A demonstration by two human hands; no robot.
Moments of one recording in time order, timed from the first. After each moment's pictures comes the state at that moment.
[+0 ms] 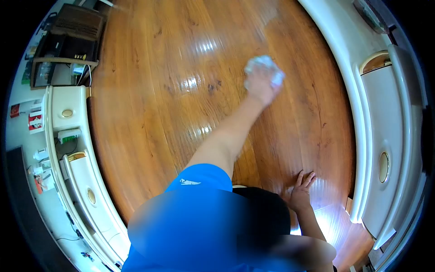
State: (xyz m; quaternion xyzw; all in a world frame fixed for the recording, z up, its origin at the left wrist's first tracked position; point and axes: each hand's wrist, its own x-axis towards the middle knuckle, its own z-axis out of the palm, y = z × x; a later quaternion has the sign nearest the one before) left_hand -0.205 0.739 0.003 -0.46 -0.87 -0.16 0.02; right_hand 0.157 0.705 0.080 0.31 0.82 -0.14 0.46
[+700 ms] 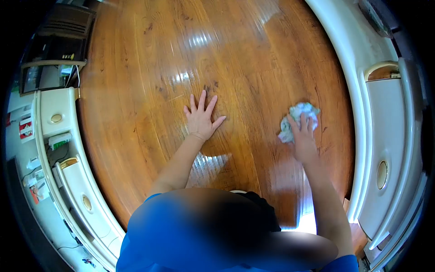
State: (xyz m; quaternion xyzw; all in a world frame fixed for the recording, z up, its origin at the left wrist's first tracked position) left_hand -0.218 0.533 0.004 -0.37 -0.93 -0.05 -0.04; right_hand 0.009 0.790 0.060 0.26 0.93 -0.23 0.13
